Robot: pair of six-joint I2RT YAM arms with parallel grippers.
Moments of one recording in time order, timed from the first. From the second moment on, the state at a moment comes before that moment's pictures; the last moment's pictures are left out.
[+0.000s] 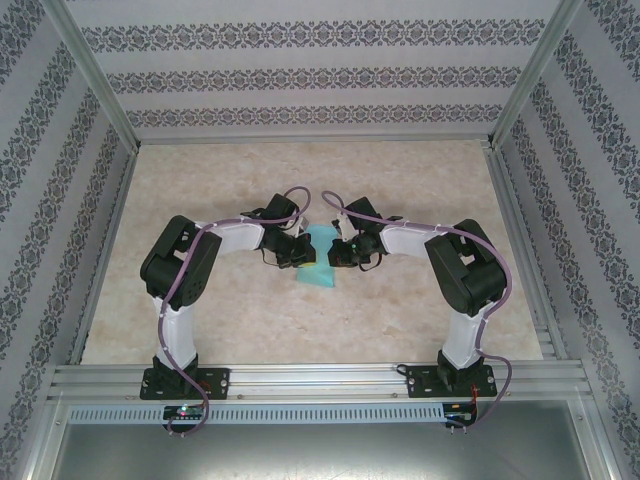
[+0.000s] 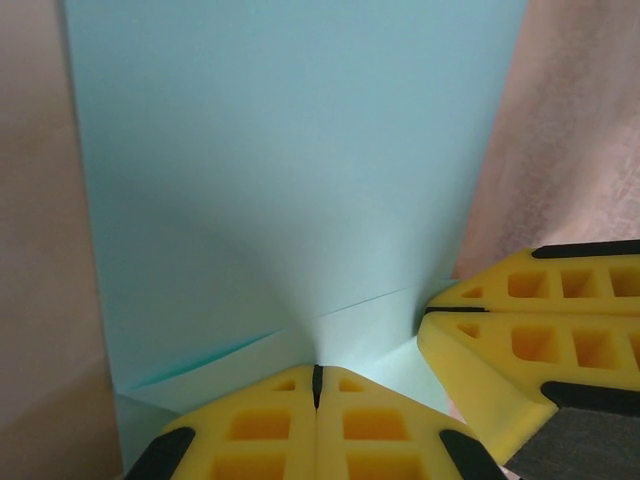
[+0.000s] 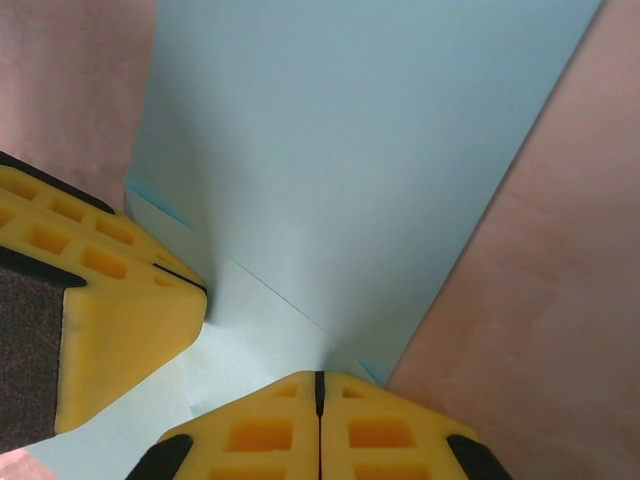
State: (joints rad) left arm -0.47 1.97 1.16 -0.33 0.58 -0.66; right arm 0.50 1.87 1.04 -0.31 -0.45 0.38
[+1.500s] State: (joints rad) left arm -0.49 1.97 1.18 -0.39 0.54 -0.61; right arm 0.57 1.69 0.99 -0.34 -0.49 0.44
